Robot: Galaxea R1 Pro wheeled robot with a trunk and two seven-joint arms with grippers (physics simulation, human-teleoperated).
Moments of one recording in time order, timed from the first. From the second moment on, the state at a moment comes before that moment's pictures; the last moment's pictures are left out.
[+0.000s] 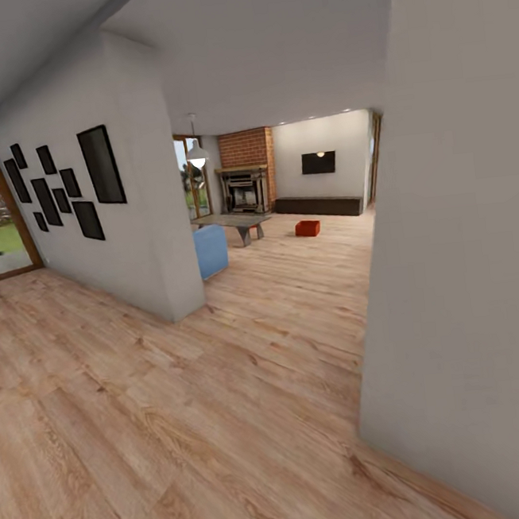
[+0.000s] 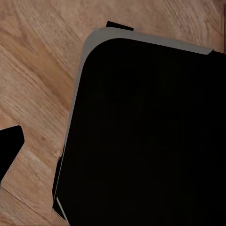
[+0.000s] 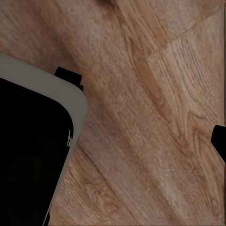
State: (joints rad) left arm 0.00 0.02 0.00 -0.03 0.25 -0.05 0.00; right arm -0.11 -0.06 0.51 0.03 -0.10 -0.12 -0.09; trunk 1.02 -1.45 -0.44
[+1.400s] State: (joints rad) left arm 0.00 0.02 0.00 -0.03 0.25 -0.06 0.00; right arm -0.11 -0.06 0.51 0.03 -0.10 -0.12 -0.09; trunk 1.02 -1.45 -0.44
